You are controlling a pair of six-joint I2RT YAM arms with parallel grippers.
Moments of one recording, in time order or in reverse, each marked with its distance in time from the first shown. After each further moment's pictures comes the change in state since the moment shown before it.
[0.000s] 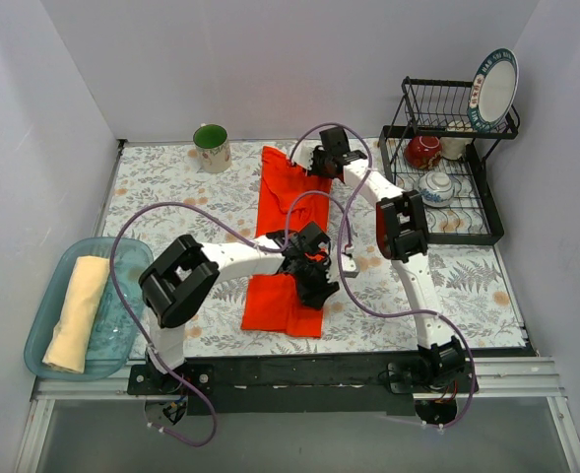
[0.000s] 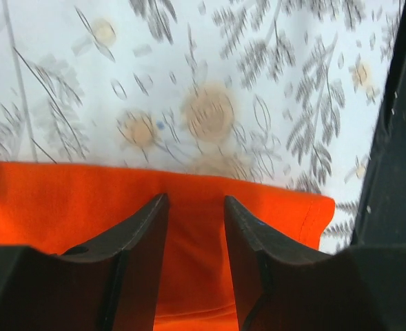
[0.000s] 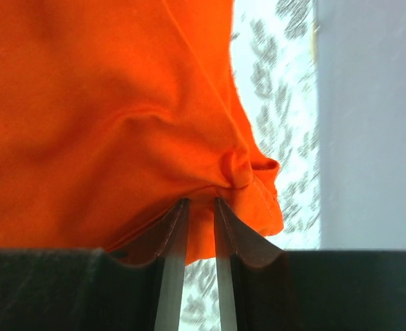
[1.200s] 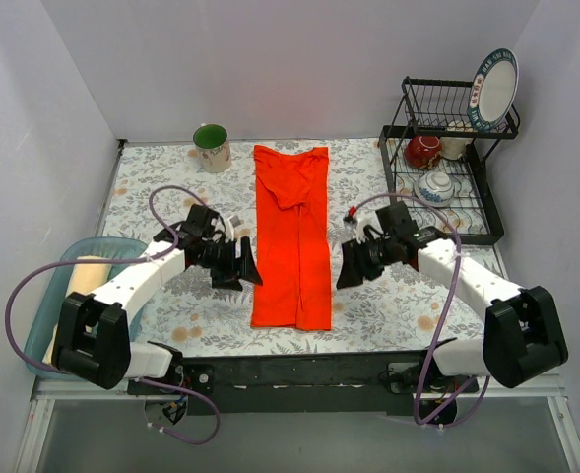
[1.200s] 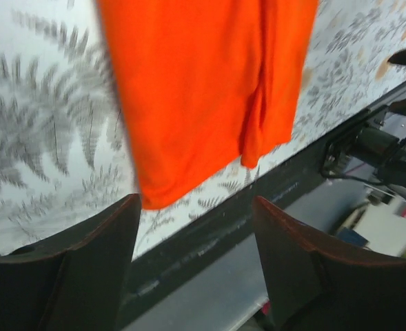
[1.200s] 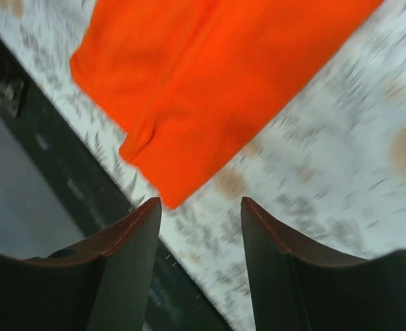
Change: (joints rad) left arm 0.560 -0.532 -0.286 -0.204 0.034 -0.837; right arm 0.008 -1.284 -1.375 -0.108 -0.478 1.085
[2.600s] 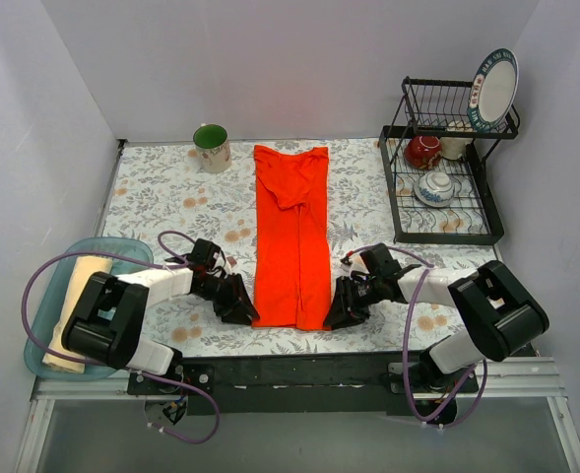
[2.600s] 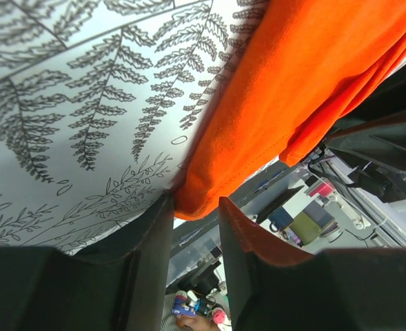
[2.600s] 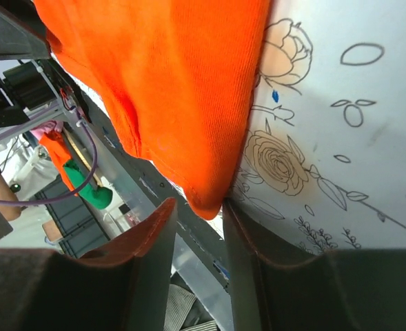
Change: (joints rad) left arm 0.018 0.088 -0.378 0.249 0.167 -0.267; right arm 0.140 0.153 -0.436 0.441 -0.160 0.660
